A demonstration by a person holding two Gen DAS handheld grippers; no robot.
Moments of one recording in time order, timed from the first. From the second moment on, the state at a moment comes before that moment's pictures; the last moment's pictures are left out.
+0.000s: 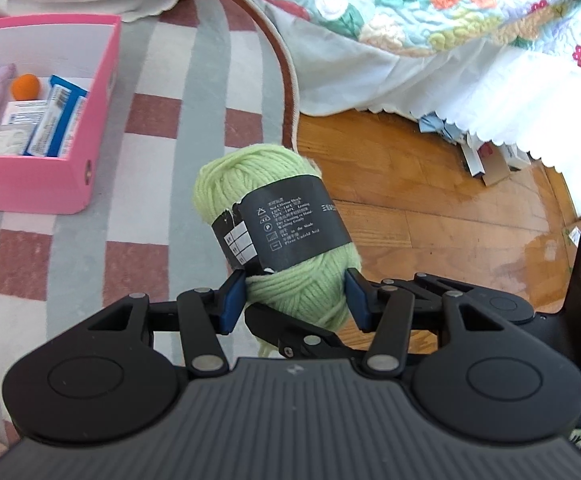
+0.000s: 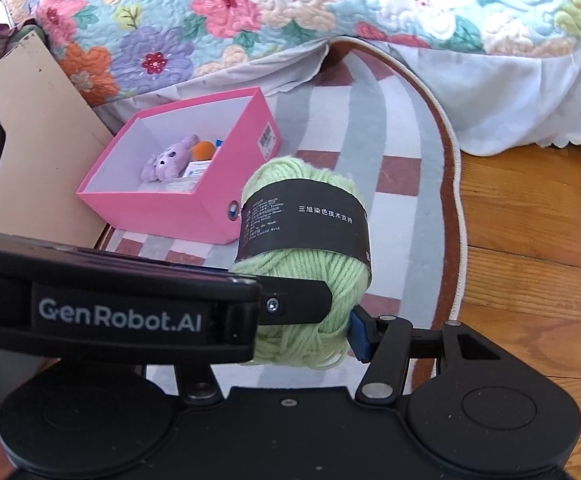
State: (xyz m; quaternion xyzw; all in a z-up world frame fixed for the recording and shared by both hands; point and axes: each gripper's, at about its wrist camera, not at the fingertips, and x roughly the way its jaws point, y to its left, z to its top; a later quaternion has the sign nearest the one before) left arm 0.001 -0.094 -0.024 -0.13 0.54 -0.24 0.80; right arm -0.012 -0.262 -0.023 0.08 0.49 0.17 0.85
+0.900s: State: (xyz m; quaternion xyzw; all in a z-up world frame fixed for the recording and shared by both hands) left arm -0.005 0.029 0.011 -0.22 0.45 -0.18 0.85; right arm 0.008 -0.147 0.029 -0.05 0.43 0.26 0.86
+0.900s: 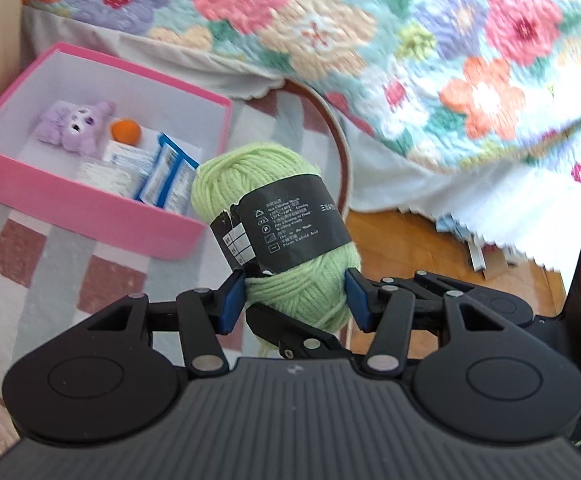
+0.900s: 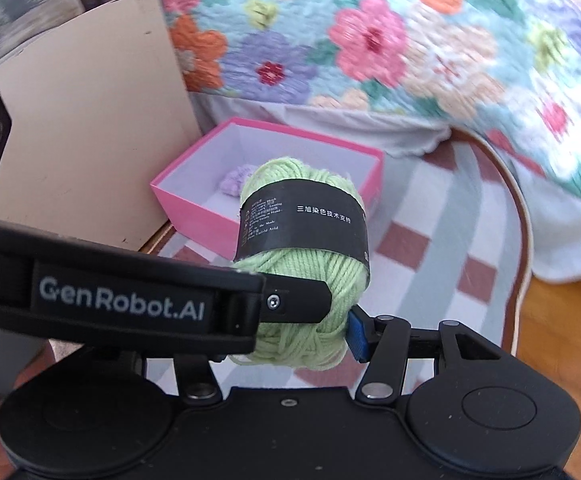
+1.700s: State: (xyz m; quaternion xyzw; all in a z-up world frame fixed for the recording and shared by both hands) left arm 0.087 0.129 -0.008 -0.24 0.45 -0.09 0.85; right arm 0.111 -0.039 0.011 -0.14 0.38 0.37 0.84
